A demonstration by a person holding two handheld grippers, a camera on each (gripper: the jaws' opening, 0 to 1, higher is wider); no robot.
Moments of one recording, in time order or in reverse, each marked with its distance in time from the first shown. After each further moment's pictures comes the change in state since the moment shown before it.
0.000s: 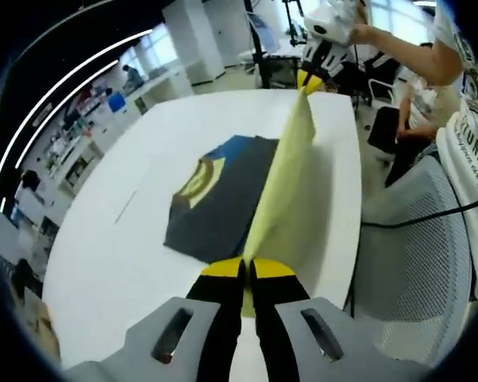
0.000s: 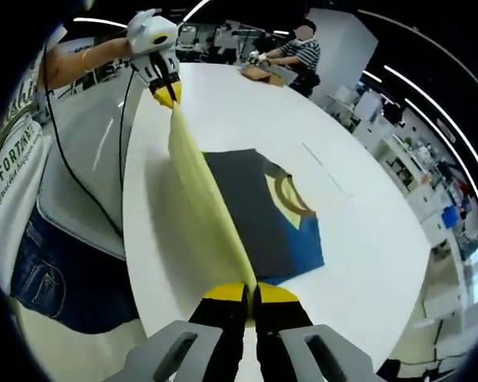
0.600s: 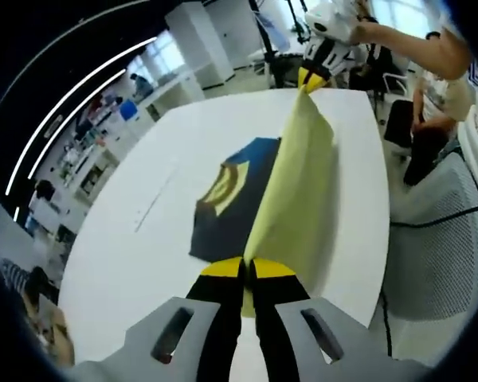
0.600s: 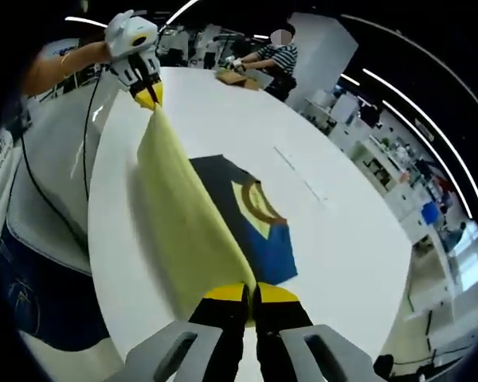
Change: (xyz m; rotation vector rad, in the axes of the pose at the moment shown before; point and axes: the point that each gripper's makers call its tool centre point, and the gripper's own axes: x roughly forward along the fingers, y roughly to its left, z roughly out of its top) left arm 0.010 0.039 0.008 0.029 -0.015 0.104; right arm 0.017 -0.036 0.015 0.048 -0.036 -0.141
